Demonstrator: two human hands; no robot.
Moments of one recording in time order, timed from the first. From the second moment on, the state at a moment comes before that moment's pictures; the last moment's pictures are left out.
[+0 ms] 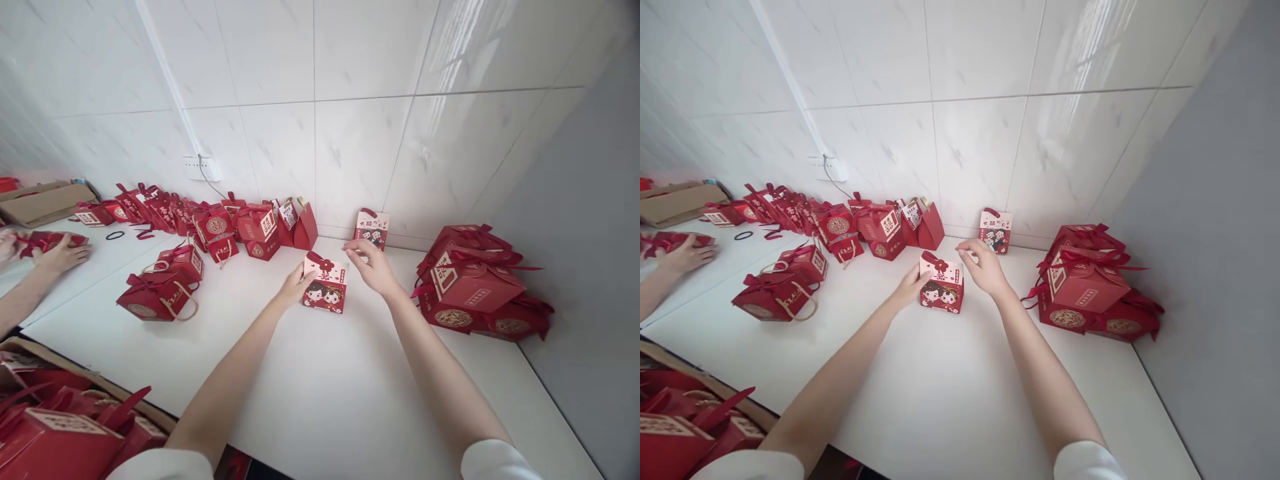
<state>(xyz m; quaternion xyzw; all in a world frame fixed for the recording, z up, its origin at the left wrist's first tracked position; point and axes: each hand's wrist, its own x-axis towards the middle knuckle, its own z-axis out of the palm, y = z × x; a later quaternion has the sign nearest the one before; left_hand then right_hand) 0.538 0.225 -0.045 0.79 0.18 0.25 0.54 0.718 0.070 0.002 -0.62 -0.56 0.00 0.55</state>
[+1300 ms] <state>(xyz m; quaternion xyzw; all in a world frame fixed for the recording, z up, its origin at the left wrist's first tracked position) 0.552 0.204 -0.094 0.88 0.11 0.24 0.40 0.670 0.063 0.035 -0.69 -0.67 -0.02 0.27</state>
